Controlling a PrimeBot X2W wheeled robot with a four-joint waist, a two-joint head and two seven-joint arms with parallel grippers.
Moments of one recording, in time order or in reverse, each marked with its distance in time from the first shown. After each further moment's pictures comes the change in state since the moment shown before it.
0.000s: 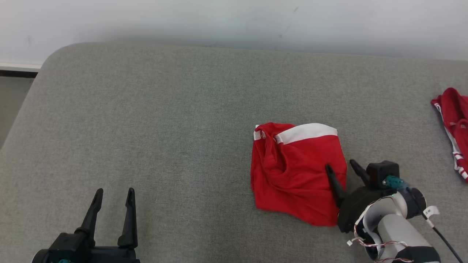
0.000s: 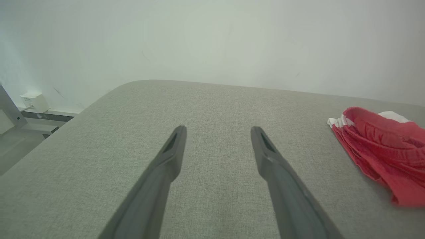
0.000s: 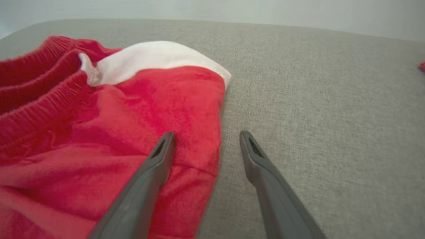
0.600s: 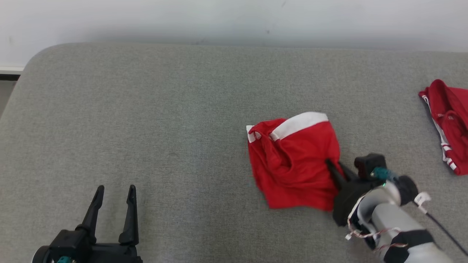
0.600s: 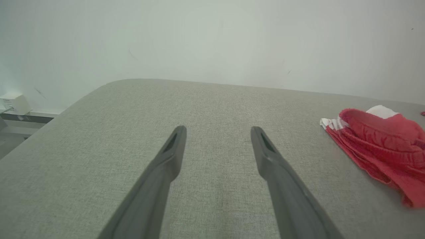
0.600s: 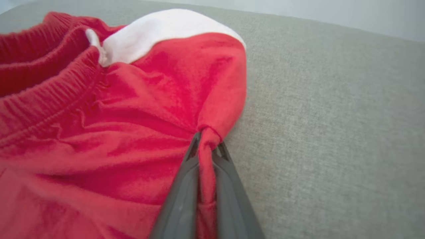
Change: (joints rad) left arm -0.013 -0.001 -0.005 0.005 -0.003 0.000 0.000; right arm -0.107 -0.019 0.204 0.159 0.087 0.001 -0.067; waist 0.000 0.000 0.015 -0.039
